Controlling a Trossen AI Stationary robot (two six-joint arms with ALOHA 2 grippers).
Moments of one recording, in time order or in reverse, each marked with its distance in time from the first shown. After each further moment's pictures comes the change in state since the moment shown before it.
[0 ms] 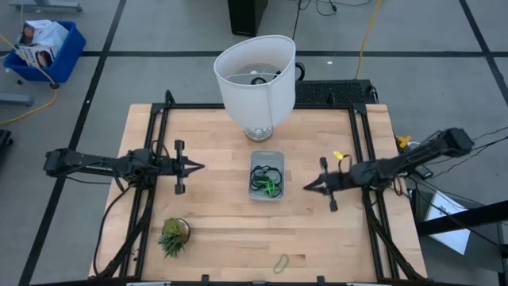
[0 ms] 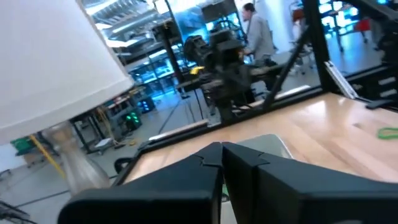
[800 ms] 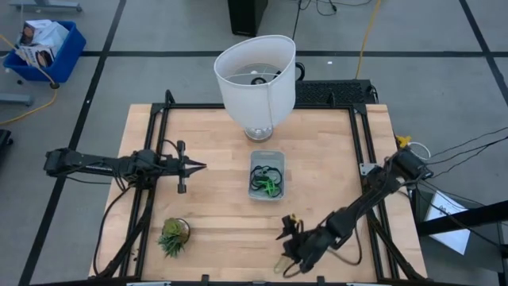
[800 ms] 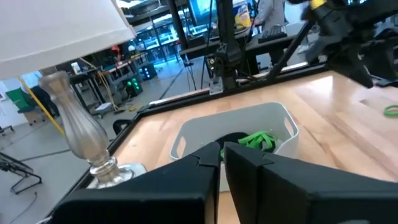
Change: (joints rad) left arm 0.000 0.001 0.001 -0.122 -0.070 -0.079; right arm 0.398 0.986 0.841 -0.468 0.186 0.179
